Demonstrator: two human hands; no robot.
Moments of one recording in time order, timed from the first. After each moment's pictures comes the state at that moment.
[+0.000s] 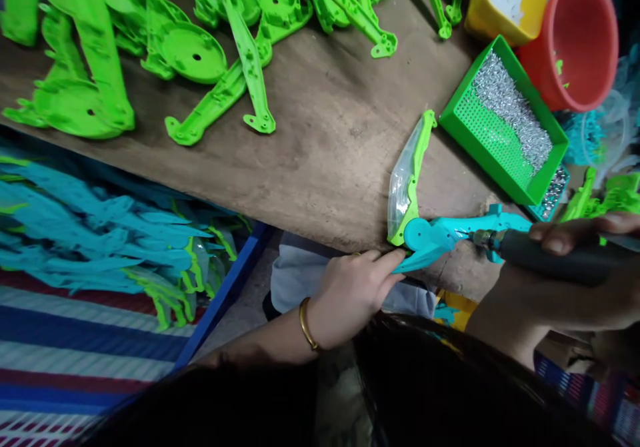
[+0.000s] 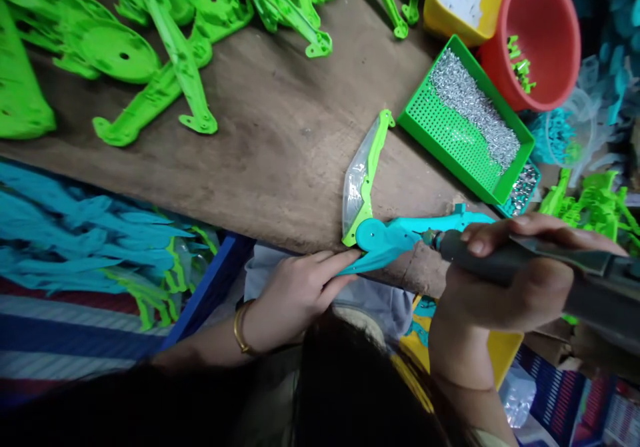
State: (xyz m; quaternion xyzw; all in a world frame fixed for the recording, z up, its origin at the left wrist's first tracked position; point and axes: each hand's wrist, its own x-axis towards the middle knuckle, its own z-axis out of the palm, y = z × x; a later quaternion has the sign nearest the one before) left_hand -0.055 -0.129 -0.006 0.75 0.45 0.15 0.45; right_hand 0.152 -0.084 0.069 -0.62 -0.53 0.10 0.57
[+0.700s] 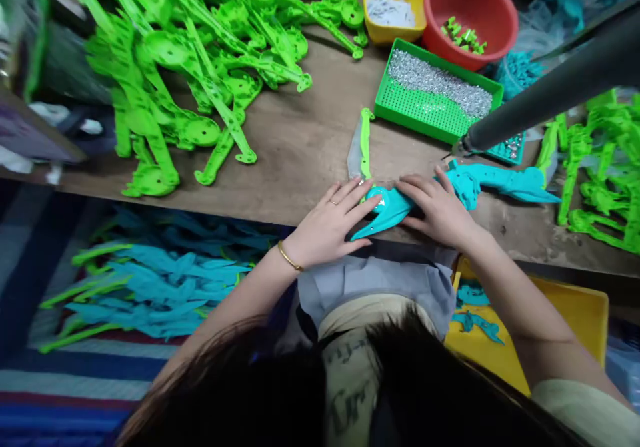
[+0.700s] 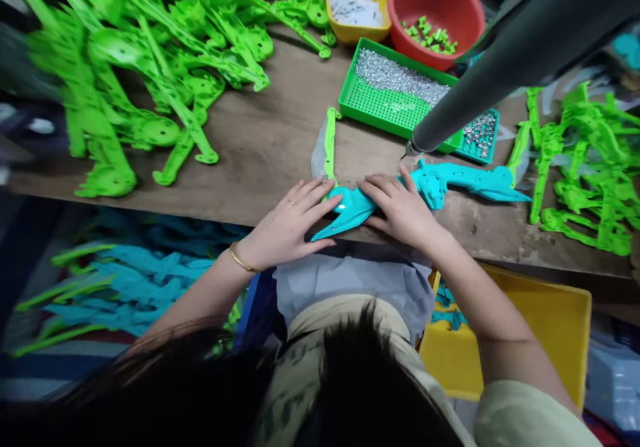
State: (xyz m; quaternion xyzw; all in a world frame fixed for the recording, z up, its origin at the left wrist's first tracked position) left_hand -0.076 -0.079 -0.010 0.93 0.25 0.13 0.21; right_hand 0.194 -0.117 0.022 -0.51 -0.85 0.12 0.05
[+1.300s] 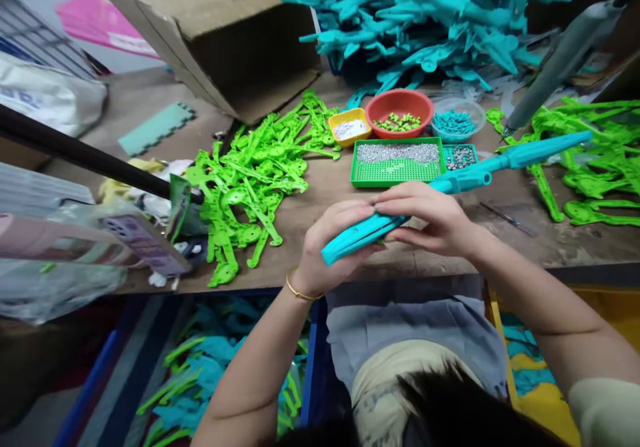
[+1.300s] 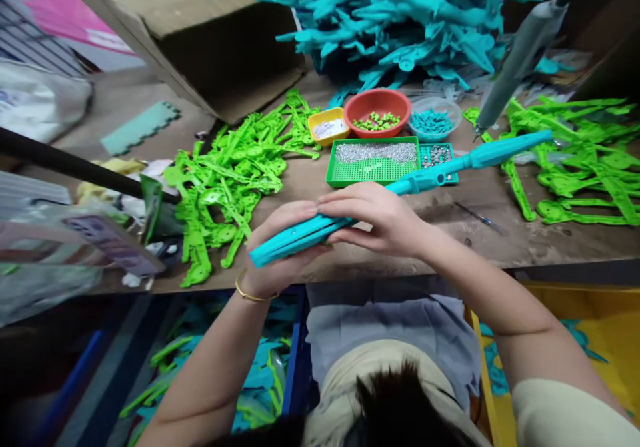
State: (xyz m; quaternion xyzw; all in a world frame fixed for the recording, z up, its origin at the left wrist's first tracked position) left_hand -0.030 -0.051 0.093 0.83 0.12 0.47 0.28; right_hand 0.190 -0.096 0.106 -0.30 -0.83 0.07 0.47
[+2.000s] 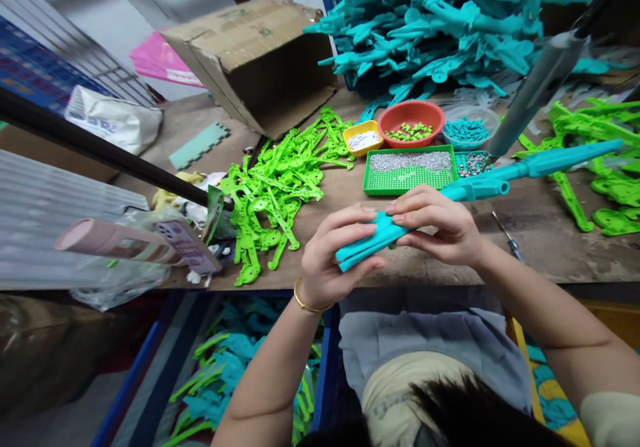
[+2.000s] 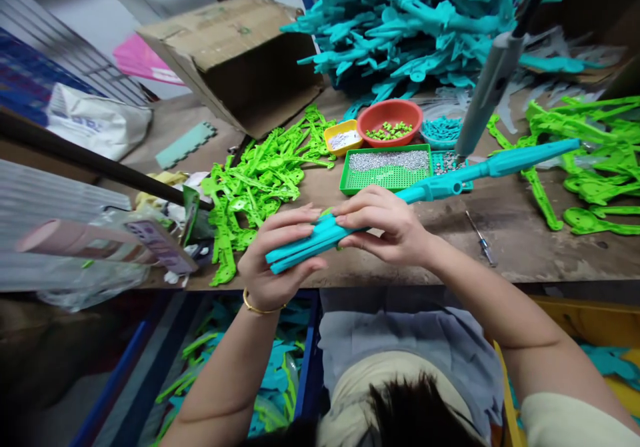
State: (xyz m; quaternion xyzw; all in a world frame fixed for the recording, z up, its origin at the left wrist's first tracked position) left_hand -0.035 -0.060 0.109 0.82 0.10 0.50 0.25; right_hand 0.182 -0.095 0.102 -0.24 -0.78 0.10 0.57
